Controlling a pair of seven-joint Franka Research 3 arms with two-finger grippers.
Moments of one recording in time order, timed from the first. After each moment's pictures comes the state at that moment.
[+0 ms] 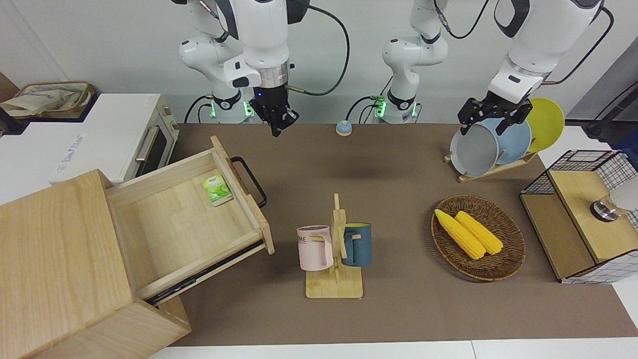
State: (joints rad) left arm 0.03 0.04 -0.06 -1.51 0.00 1.52 0.02; right arm 0.38 0.18 0.07 -1.40 0.00 1.54 1.06
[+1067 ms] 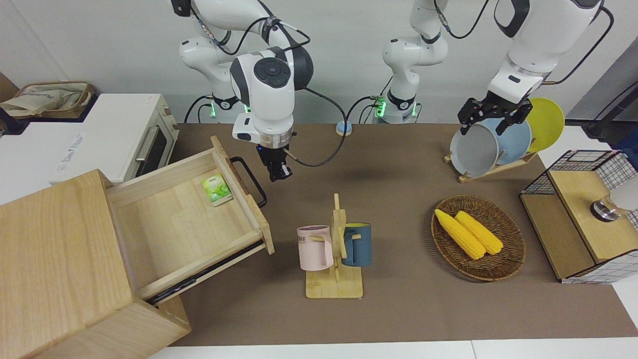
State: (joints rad) left arm 0.03 0.04 -0.06 -1.51 0.00 1.52 0.02; right arm 0.38 0.30 0.03 -1.54 -0.09 1.81 1.37
